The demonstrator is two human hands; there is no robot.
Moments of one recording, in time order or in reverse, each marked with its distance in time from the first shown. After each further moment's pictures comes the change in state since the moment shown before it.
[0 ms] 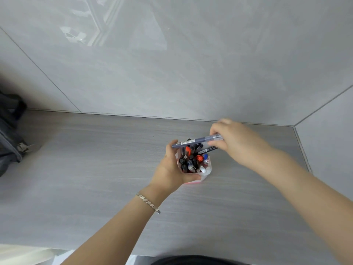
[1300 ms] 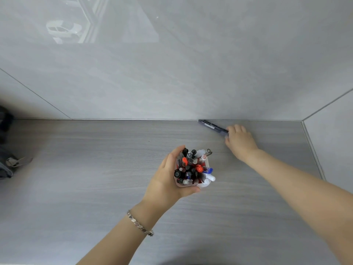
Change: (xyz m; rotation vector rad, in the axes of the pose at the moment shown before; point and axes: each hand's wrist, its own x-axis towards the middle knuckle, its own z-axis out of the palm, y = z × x) left_hand 0.000 0.011 -0.005 0.155 -0.044 0.045; right_hand 0.072 0.136 0.115 -0.115 0.024 0.368
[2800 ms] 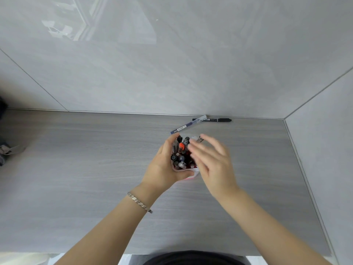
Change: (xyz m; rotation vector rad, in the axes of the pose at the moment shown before) left_hand -0.003 -0.003 0.006 -0.078 0.064 0.048; right_hand -0.140 -0.089 -0.026 0.419 0.652 -0.483
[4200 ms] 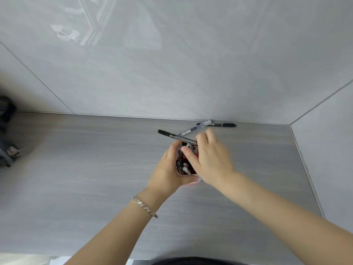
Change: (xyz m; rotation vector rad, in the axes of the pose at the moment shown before) left_hand 0.003 -0.001 -0.002 -0.006 -0.011 -0.014; right_hand 0.053 -0.024 -0.011 -0.223 -0.384 0.209
